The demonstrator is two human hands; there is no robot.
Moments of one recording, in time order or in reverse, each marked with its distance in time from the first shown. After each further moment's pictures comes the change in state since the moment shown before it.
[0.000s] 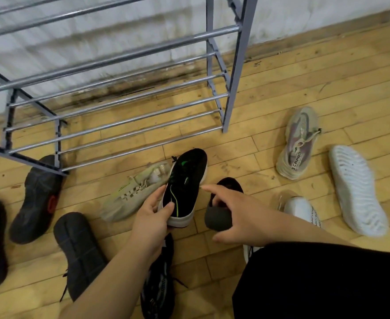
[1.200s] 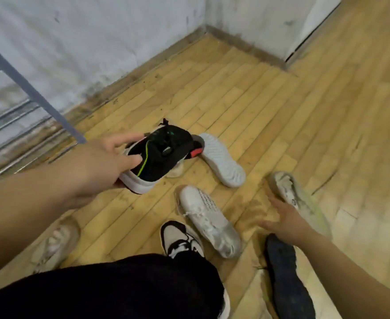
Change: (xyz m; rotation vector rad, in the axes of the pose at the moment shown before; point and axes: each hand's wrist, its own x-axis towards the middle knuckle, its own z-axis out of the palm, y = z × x) left_hand -0.138 0.172 0.194 0.827 -0.638 0.391; right_hand -0.297 0.178 0.069 0.433 0.654 0.973
